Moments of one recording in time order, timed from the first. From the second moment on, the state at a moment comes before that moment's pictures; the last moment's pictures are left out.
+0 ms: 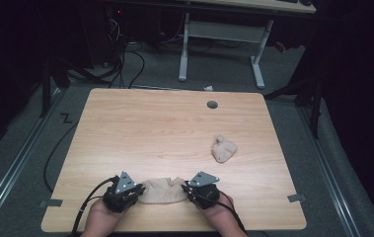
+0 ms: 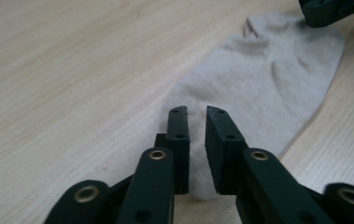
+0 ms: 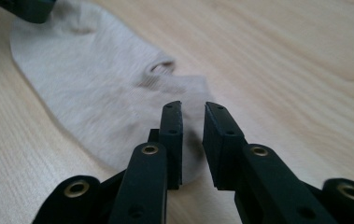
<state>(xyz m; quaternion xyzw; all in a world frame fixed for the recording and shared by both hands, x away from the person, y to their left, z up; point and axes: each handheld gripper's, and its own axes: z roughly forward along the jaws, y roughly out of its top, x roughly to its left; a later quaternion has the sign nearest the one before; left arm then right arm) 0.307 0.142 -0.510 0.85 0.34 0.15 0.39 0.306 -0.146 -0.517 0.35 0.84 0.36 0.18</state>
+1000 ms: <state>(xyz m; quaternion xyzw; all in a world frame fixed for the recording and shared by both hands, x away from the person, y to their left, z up) 0.329 0.194 -0.506 0.79 0.41 0.20 0.41 0.413 -0.265 -0.504 0.52 0.75 0.30 0.28</state>
